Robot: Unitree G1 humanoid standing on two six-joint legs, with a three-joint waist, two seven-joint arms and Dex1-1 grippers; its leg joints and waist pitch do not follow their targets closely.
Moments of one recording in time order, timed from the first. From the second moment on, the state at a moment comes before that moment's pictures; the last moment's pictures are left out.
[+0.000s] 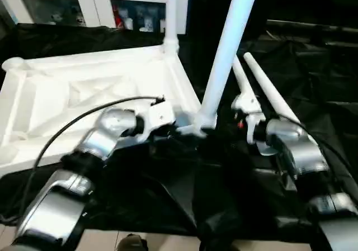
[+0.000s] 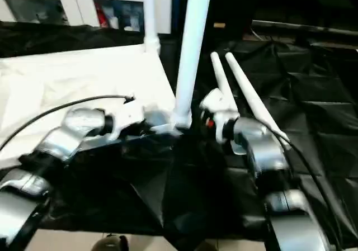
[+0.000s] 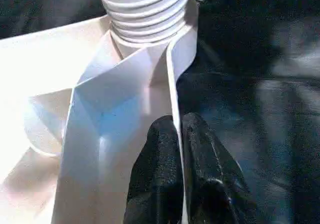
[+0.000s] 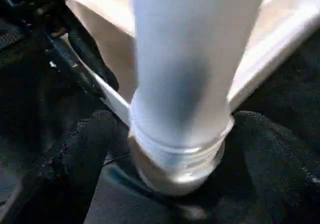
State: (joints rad) left arm -0.69 0.38 -0.32 0.66 0.11 -0.08 -1.13; right arm -0.53 -0.34 0.09 0.48 0.11 0.17 1.01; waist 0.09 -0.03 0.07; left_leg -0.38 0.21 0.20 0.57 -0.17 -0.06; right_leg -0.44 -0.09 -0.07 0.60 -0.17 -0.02
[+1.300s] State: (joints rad) left arm -0.74 0.26 -0.31 0.78 0.16 0.05 -0.89; right arm -0.58 -0.13 0.04 0.63 0.10 0.19 0.55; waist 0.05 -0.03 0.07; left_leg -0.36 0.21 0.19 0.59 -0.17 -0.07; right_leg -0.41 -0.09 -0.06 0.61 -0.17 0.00
